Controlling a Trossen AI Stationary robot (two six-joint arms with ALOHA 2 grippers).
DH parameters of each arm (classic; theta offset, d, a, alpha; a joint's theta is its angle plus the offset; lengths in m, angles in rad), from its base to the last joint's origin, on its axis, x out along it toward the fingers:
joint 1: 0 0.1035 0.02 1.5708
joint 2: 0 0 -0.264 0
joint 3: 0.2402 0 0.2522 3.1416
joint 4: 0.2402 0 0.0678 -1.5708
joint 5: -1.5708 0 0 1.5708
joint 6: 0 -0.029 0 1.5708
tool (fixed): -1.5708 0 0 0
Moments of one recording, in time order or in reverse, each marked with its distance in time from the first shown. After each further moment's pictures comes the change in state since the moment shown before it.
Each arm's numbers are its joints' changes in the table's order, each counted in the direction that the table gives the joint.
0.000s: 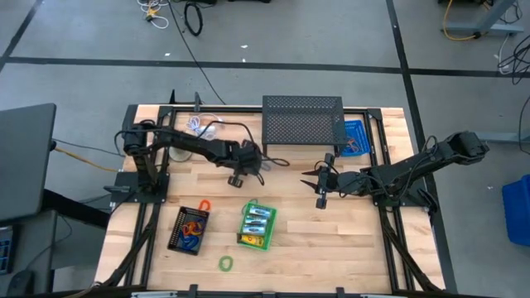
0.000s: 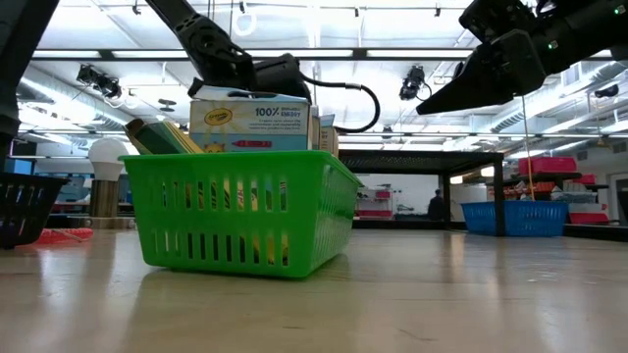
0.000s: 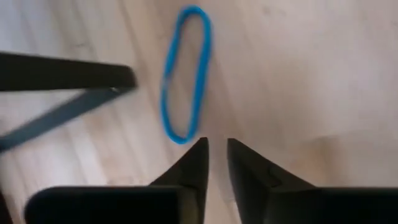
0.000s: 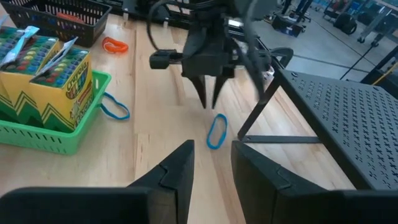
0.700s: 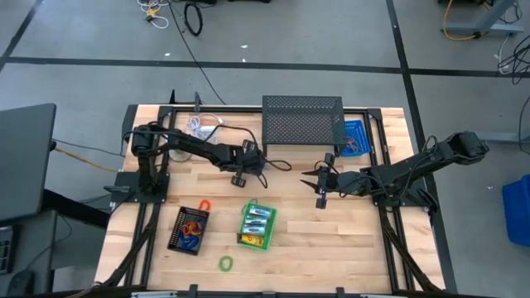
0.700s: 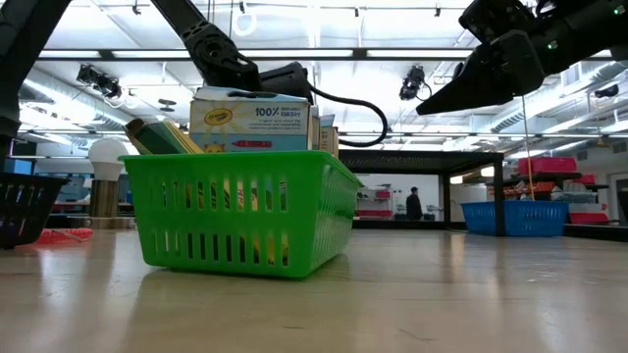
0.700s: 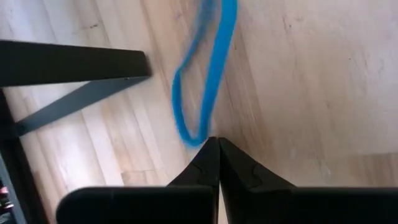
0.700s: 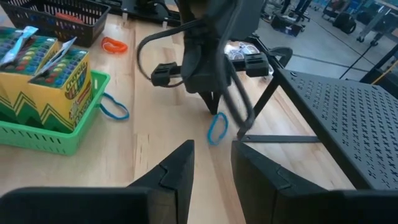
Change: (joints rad) left arm -0.025 -0.091 0.002 0.000 -0.153 0.062; right arm -0.005 0.000 0.000 0.000 0.001 -0.002
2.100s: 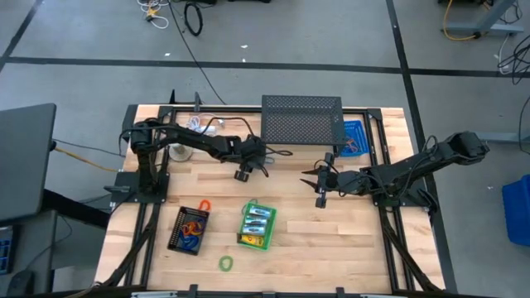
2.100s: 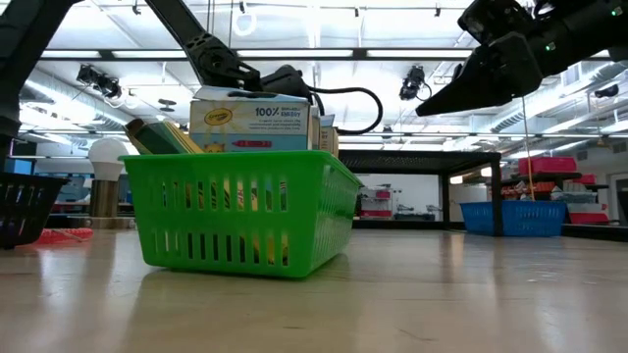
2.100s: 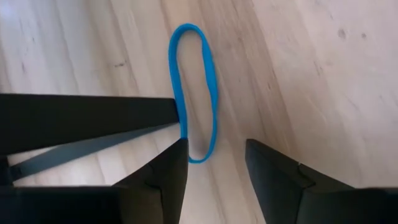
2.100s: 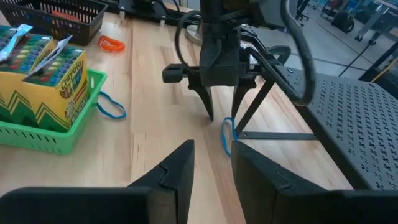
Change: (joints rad) left arm 0.104 0.006 0.002 -0.173 0.190 -0.138; right arm -0.005 0.000 0.000 0.003 -0.002 0.002
